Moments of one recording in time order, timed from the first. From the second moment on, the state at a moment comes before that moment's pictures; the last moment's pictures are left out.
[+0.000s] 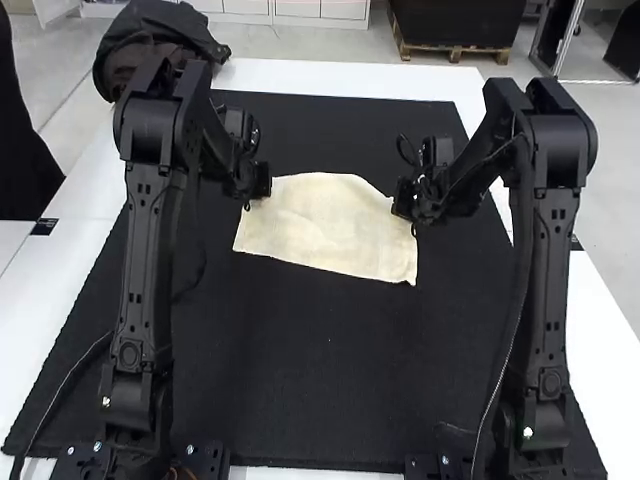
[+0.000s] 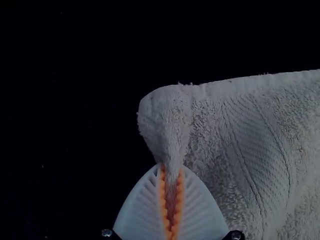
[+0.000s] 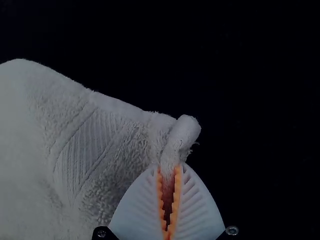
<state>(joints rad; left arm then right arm) -0.08 2.26 1.34 0.20 0.13 -0.11 0.16 2.17 1.10 0.40 -0.18 0.29</state>
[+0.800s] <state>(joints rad) -0.08 2.04 1.16 0.23 0.14 -0.06 0.14 2.04 0.98 0.53 -0.18 0.29</state>
